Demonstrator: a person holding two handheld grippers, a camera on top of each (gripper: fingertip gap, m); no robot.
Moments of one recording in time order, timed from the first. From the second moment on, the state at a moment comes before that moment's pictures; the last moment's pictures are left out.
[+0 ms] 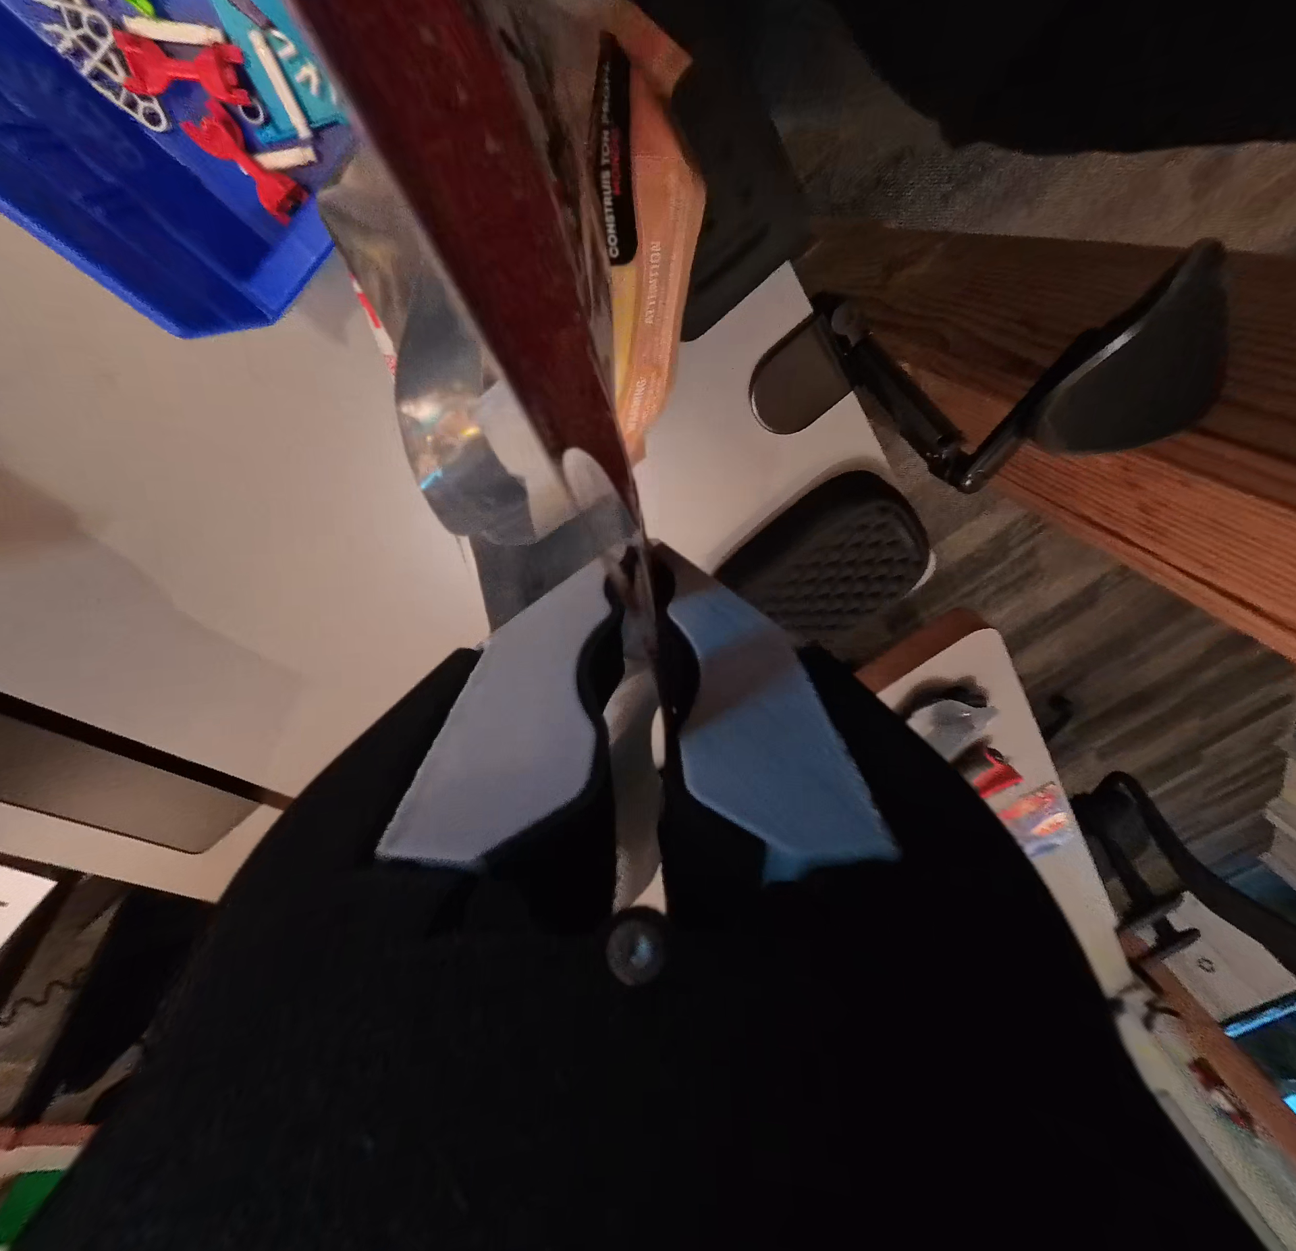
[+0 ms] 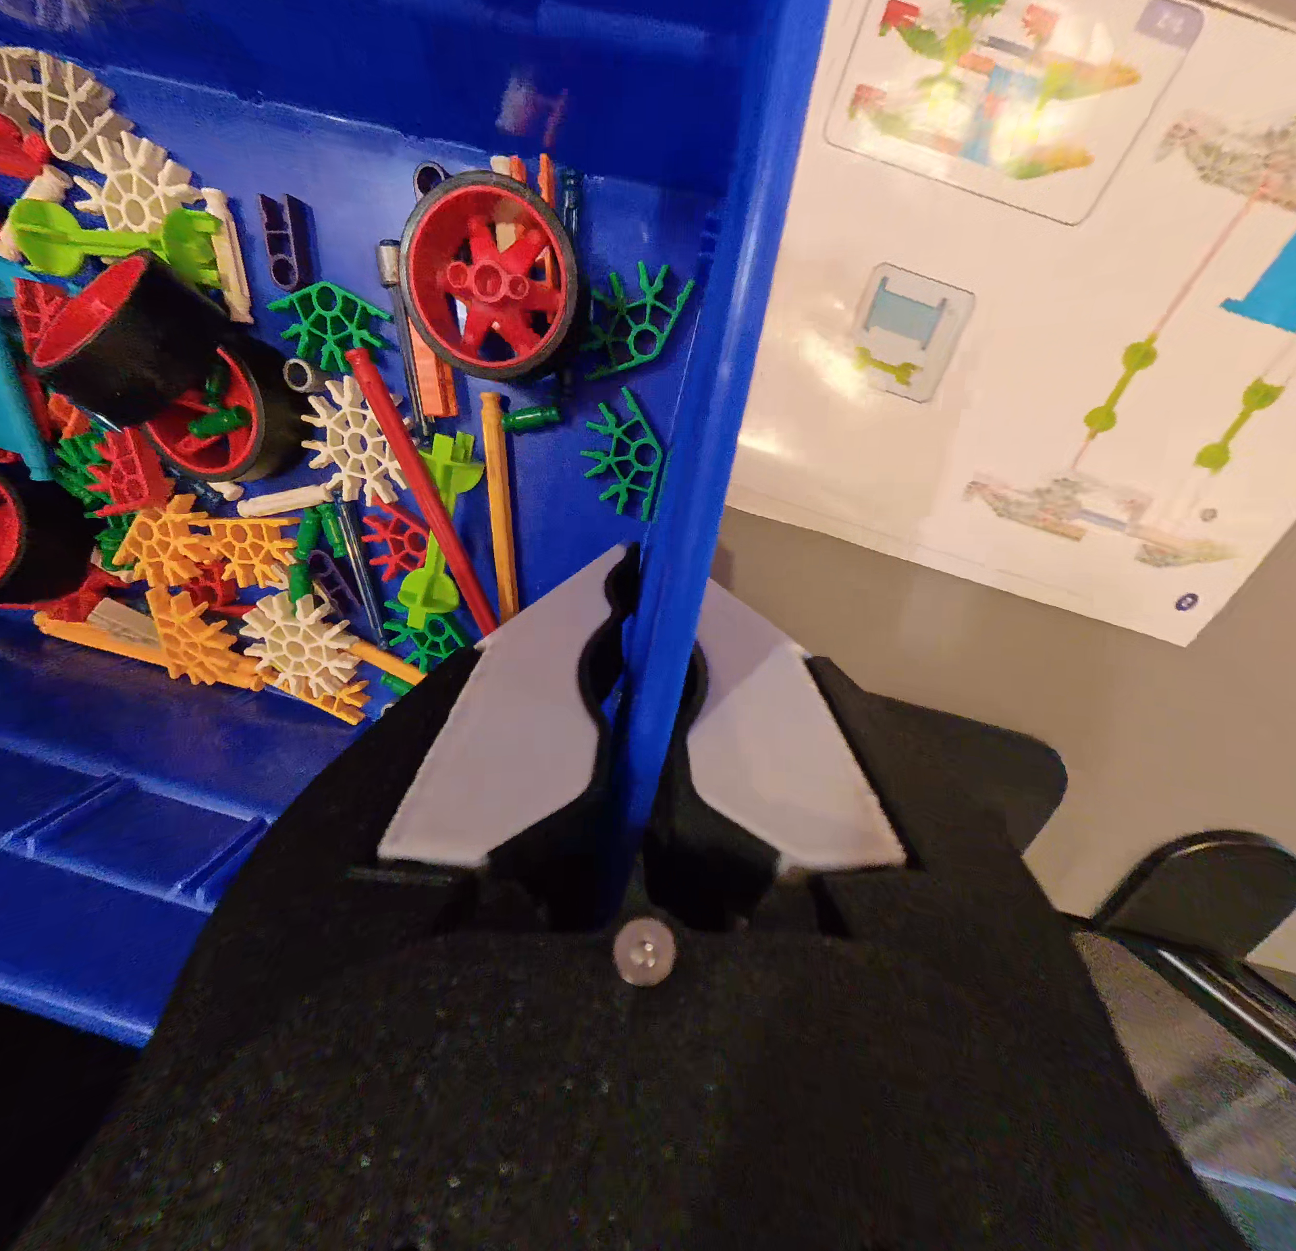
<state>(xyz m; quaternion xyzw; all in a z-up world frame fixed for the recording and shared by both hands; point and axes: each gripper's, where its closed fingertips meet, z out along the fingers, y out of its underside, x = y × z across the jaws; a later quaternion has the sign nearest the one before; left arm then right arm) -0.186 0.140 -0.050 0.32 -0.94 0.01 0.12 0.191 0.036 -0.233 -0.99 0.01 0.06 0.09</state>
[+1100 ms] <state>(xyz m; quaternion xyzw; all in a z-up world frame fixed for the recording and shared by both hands) -0.085 0.112 -0.082 0.25 -0.96 0.08 0.08 0.255 0.117 -0.059 -0.97 0.00 -0.01 0.25</state>
